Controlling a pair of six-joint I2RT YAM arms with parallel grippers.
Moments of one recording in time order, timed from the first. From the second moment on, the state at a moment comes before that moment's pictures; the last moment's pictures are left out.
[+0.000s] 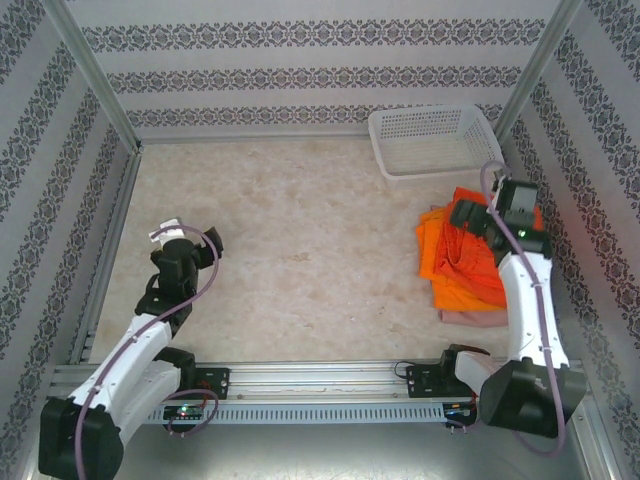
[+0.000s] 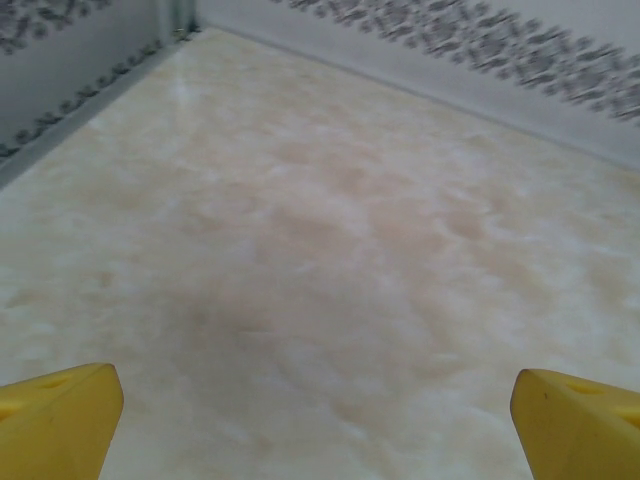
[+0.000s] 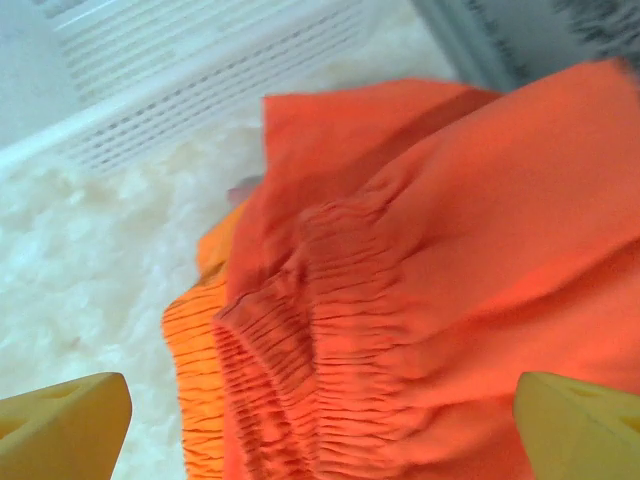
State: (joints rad) left arm -0.15 0.81 0.36 0.00 -0.40 -0.39; right arm -0.22 1.07 0.92 -0.63 -0.05 0.21
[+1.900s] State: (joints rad) left arm 0.04 1.58 0.31 0.96 -0.12 -0.07; right arm -0.01 1.51 0.40 0.77 -0.06 0.04
